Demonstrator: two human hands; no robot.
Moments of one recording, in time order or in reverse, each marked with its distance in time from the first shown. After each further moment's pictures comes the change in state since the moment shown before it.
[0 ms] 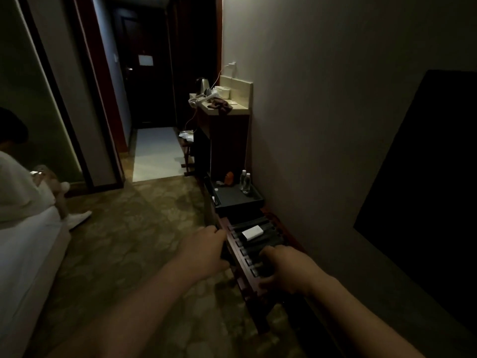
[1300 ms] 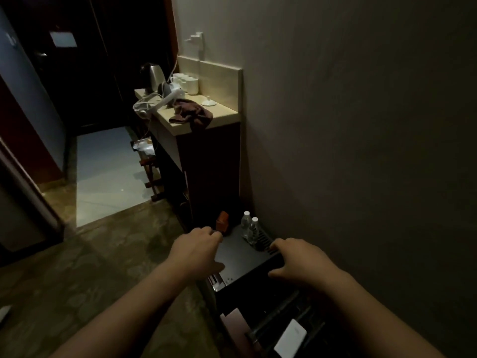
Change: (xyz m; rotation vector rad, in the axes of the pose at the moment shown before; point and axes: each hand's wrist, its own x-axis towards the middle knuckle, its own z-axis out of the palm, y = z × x) left_hand 0.683 -0.290 0.005 0.083 -0.097 0.235; right_hand 0.656 0.136 -0.148 0.064 -0.002 0.254
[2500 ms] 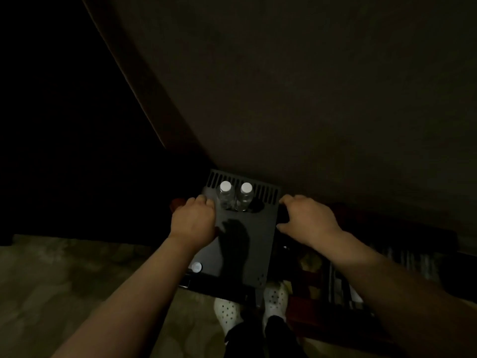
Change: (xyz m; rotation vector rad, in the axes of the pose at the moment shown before) left_hand 0.502 -0.158 0.268 0.108 -0.307 0.598; right_hand 0.414 0.070 0.162 0.250 -0.172 0.862
